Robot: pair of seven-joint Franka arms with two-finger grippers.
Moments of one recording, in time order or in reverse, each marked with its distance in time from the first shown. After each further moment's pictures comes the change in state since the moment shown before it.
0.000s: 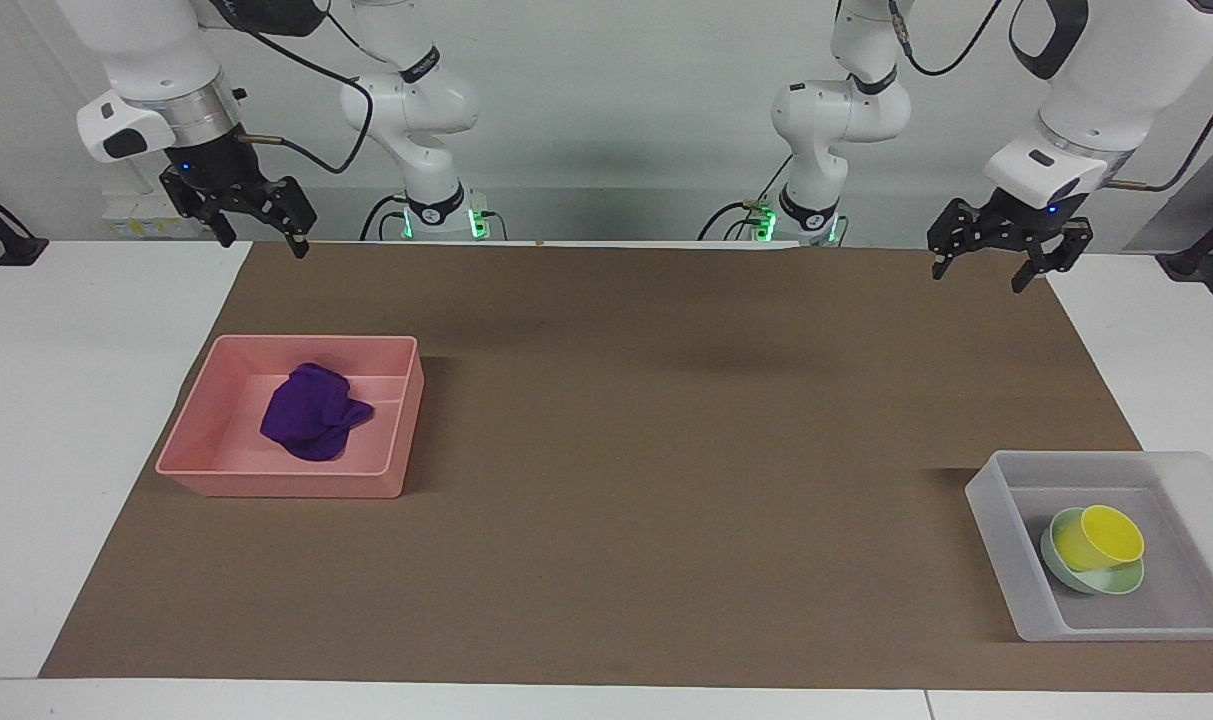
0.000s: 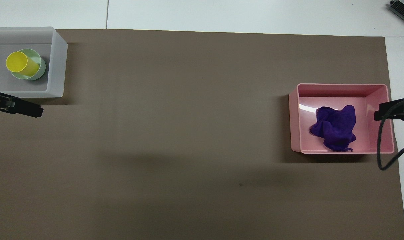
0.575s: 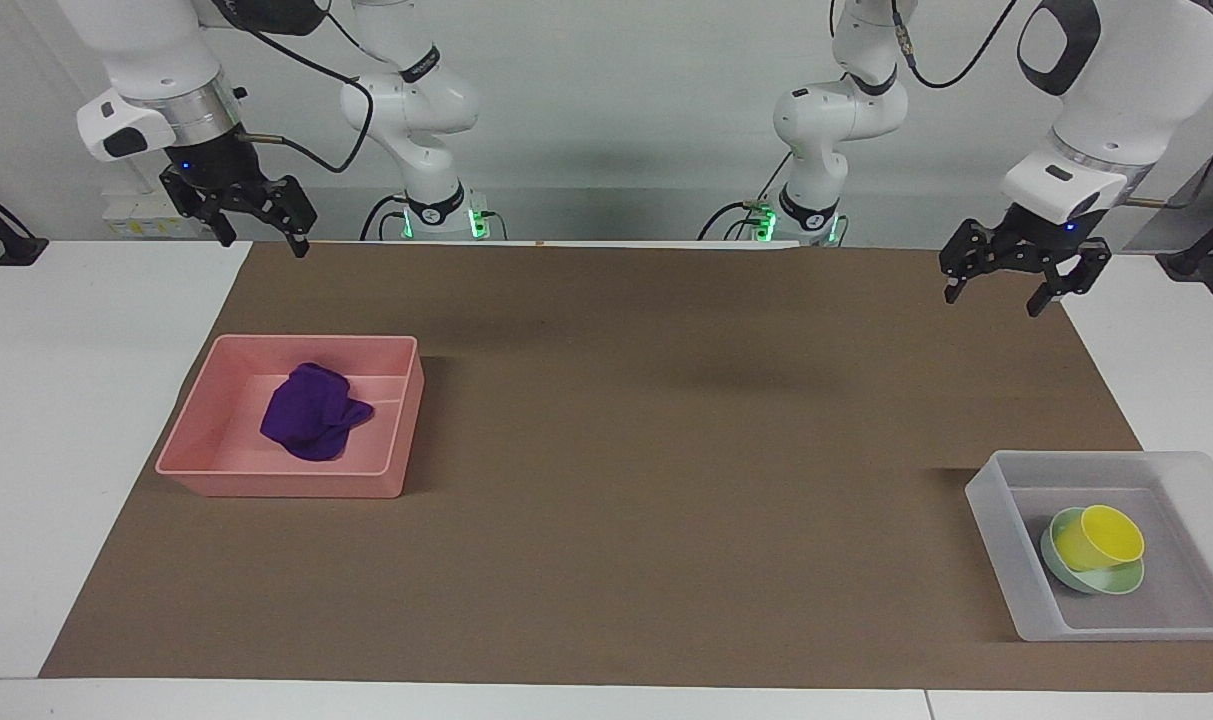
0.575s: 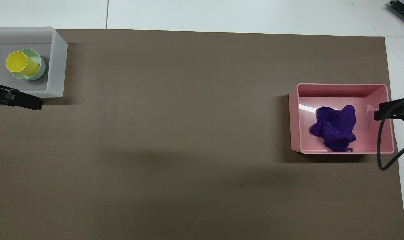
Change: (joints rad) left arm 0.049 0.014 -0.064 0.049 0.000 0.001 0.001; right arm 0.000 0.000 0.001 0.002 0.000 0.000 0.000
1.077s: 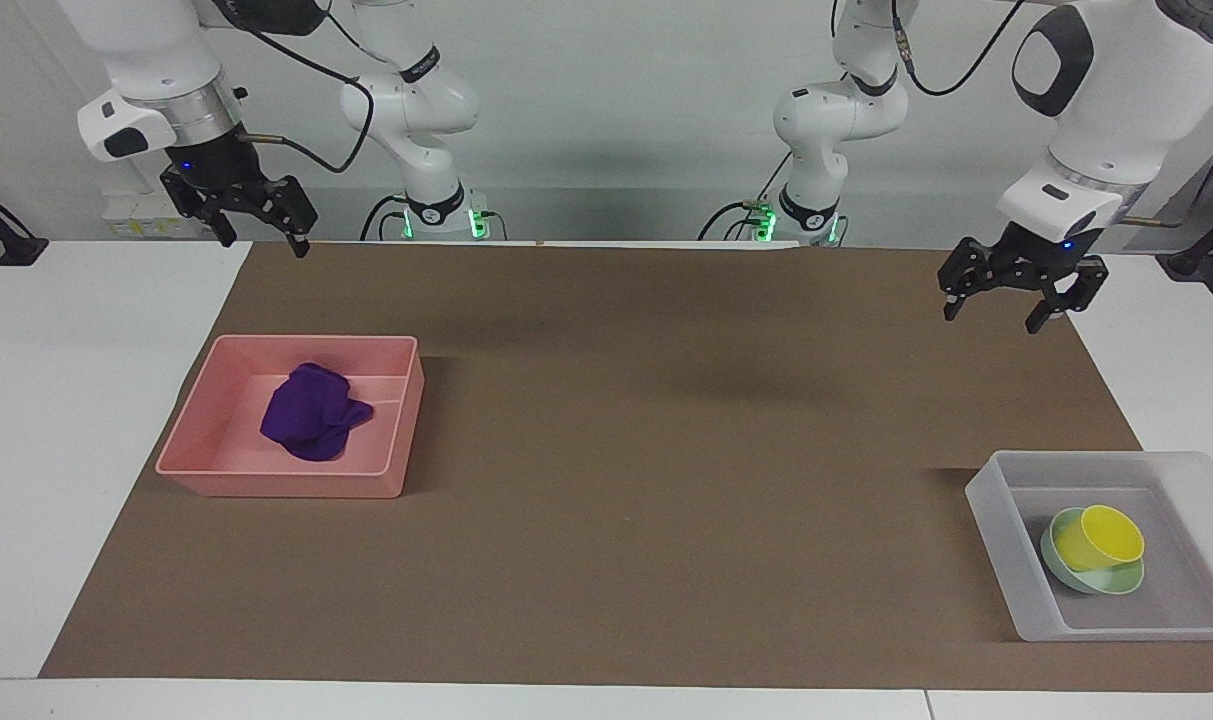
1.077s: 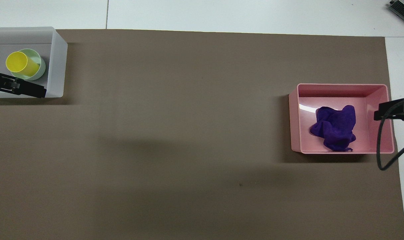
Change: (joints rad) left arm 0.160 0.051 -0.139 -0.011 0.000 0.111 0.002; right arm 0.000 0.000 0.001 0.000 0.000 0.000 0.000
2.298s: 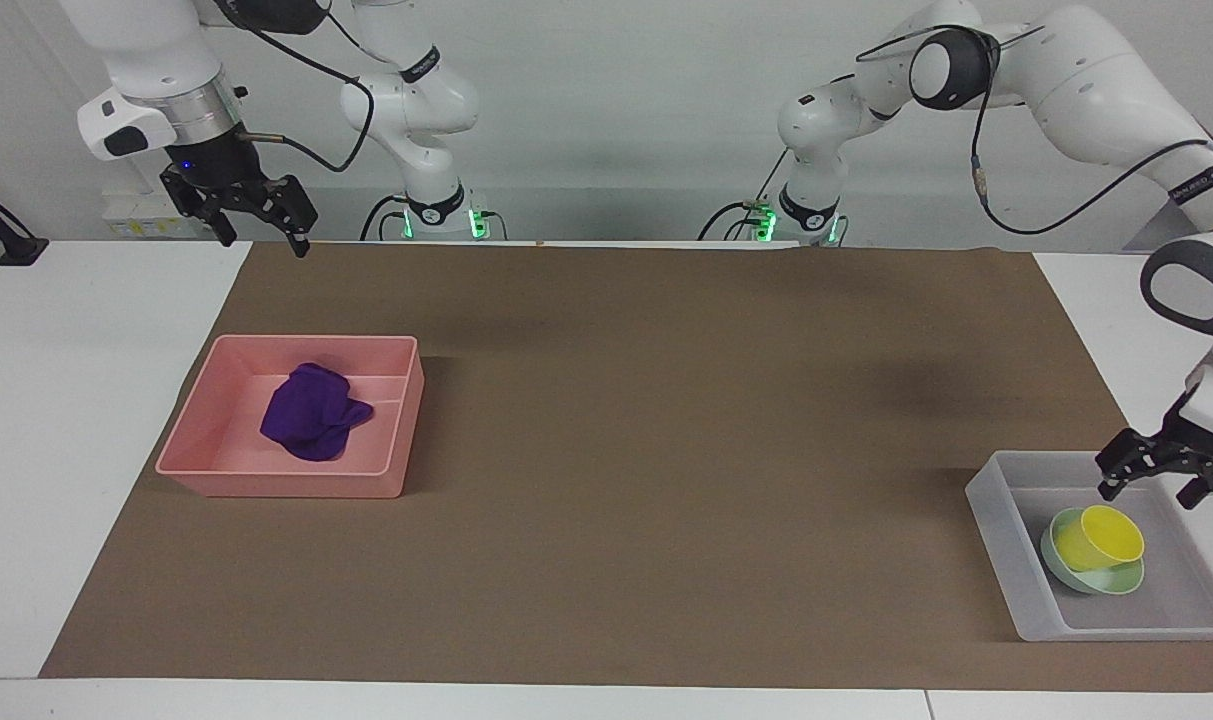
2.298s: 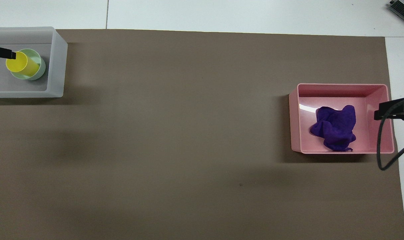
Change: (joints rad) left arm 0.215 0.436 0.006 0.217 0.000 0.377 0.196; right arm 0.000 0.000 0.001 0.002 0.000 0.000 0.000
